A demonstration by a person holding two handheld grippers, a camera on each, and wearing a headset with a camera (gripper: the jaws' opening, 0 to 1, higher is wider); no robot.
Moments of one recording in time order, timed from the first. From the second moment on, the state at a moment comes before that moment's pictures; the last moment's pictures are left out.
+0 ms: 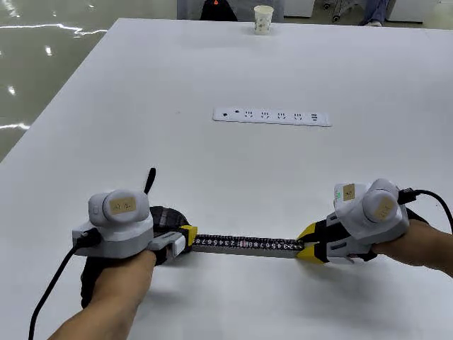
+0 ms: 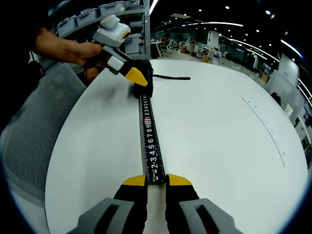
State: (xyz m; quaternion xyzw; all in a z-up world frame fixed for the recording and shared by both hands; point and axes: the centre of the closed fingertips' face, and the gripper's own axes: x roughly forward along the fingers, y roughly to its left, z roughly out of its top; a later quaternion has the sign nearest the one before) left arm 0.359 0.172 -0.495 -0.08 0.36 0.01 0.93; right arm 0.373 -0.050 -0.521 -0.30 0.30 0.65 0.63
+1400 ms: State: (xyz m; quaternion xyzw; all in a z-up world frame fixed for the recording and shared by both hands) left arm 0.358 0.173 -0.494 -0.08 0.36 0.01 0.93; right arm 0.369 -0.003 -0.520 -0.29 0.29 0.65 0.63
